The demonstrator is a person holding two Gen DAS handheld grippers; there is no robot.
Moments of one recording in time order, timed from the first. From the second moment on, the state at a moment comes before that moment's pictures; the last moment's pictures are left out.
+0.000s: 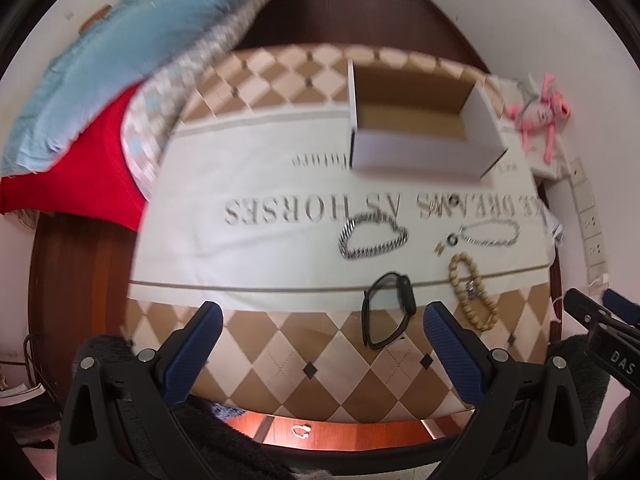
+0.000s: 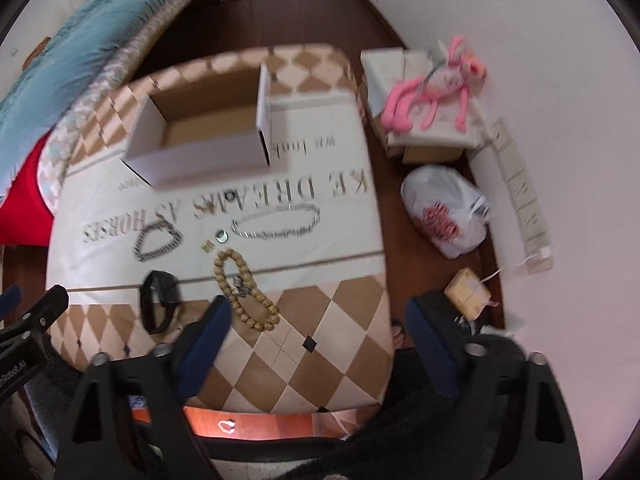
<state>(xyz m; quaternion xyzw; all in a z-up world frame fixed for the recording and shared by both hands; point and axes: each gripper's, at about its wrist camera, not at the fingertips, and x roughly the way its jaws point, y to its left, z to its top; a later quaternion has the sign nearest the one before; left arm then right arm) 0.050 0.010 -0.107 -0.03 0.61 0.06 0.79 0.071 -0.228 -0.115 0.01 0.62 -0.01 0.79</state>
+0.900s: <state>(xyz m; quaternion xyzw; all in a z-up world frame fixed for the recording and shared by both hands) 0.060 -0.011 -0.209 -0.04 0.68 -0.01 0.73 0.081 -0.180 -0.228 -0.04 0.66 0.04 0.75</state>
